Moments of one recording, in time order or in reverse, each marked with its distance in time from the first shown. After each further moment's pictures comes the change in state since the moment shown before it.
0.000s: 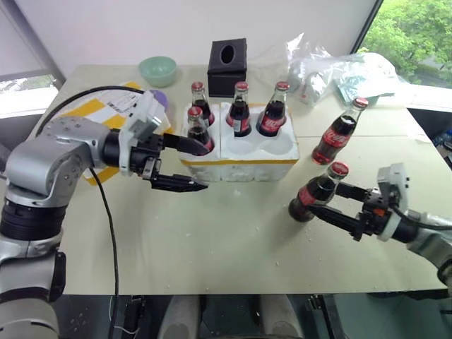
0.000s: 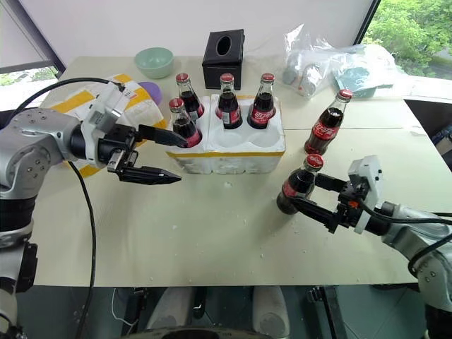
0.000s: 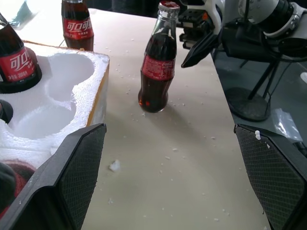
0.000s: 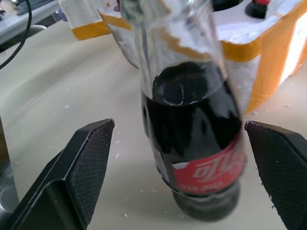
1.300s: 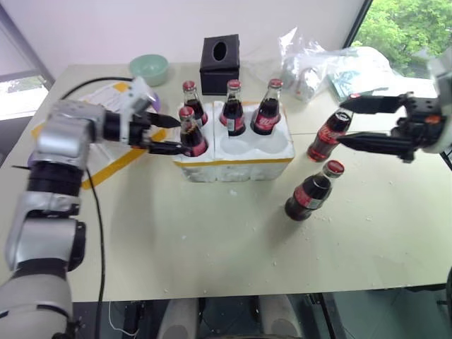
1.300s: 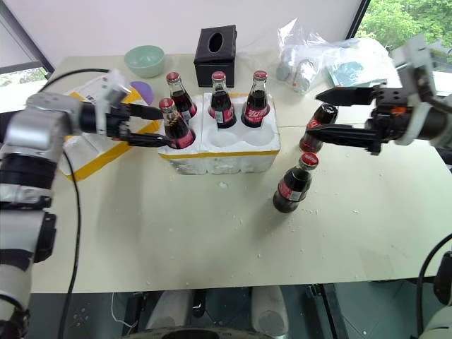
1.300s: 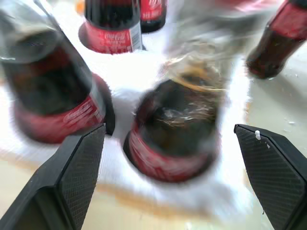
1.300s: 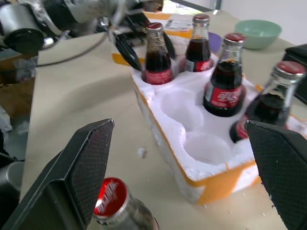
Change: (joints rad) left arm -0.233 -0.031 -0.040 0.610 0.362 -0.300 -0.088; right arm -0.695 -0.357 0.120 0.446 -0.043 0.007 0.419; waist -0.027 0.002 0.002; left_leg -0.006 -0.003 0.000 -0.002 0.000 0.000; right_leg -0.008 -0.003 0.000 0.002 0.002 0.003
